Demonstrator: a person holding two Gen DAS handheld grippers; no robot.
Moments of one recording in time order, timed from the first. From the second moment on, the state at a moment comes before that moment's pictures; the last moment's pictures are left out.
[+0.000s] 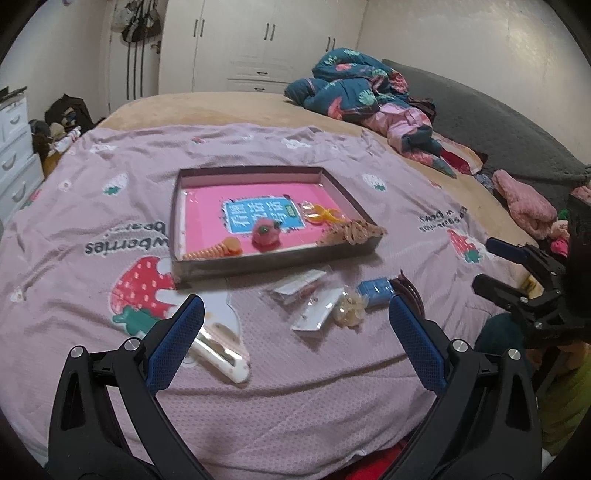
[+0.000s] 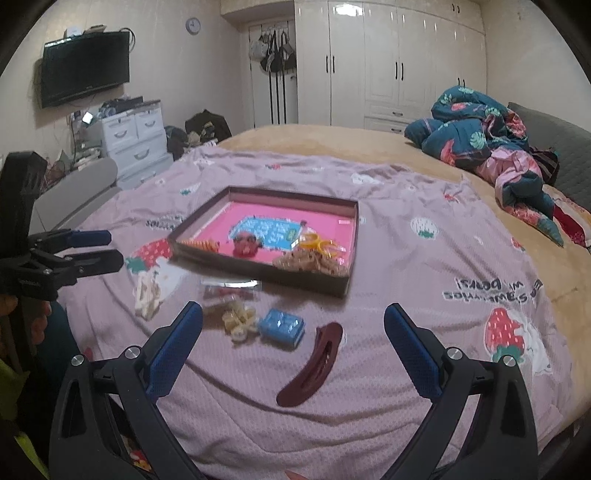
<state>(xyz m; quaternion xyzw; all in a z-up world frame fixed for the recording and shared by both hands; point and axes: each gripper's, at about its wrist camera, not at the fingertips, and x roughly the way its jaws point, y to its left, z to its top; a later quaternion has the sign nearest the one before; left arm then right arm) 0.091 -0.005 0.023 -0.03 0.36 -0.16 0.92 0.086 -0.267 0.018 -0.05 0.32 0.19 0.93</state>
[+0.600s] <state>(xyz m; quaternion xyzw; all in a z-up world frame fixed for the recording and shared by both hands) 0.102 -0.040 -0.020 0.00 0.41 -0.19 0.89 0.104 -0.273 -0.022 -0.03 0.39 0.18 0.90</state>
